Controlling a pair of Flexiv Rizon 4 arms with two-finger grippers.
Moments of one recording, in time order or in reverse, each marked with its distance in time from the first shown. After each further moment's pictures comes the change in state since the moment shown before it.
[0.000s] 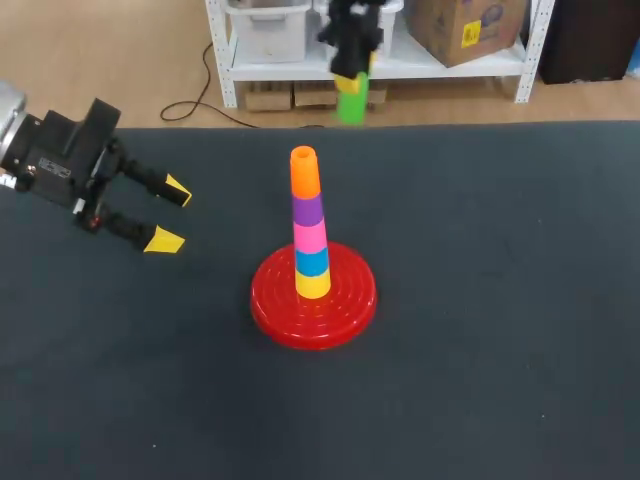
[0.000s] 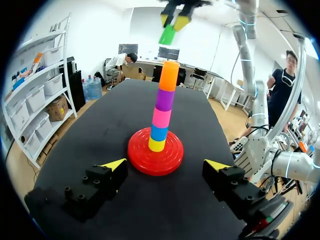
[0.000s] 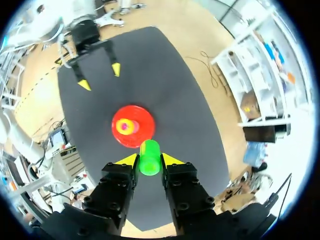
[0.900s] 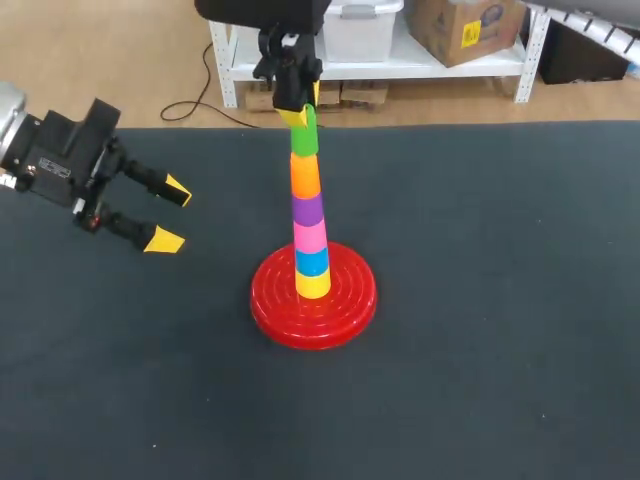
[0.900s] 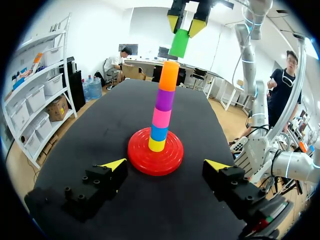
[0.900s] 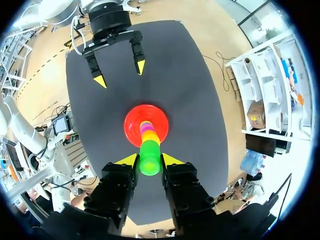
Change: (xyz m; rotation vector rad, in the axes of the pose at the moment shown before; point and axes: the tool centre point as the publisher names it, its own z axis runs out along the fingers) left arm 0.000 0.000 0.000 0.000 0.000 0.000; right arm -0.026 0.035 0.025 -0.028 0.105 -0.105
